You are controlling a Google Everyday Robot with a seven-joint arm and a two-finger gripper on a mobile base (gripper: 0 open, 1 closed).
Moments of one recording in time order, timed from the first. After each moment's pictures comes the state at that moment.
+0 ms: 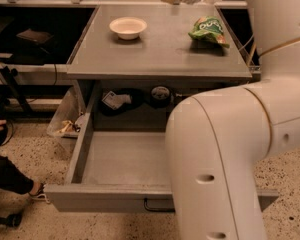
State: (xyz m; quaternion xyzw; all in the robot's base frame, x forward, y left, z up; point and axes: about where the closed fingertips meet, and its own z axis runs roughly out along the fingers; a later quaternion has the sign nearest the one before) arm 0.756 -0.067 1.057 -0.69 0.63 -0.10 0.34
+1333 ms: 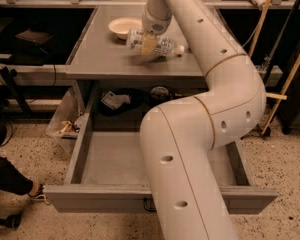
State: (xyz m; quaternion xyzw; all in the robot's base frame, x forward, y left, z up) arm 0.824 -0.002 0.865 -0.72 0.65 -0.03 0.24
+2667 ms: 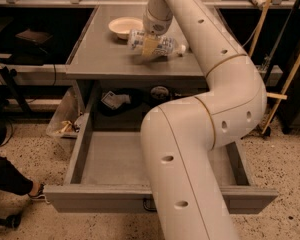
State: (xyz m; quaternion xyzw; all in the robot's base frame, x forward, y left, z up) arm 0.826 -0.001 0.859 -0.72 0.65 -0.03 0.24
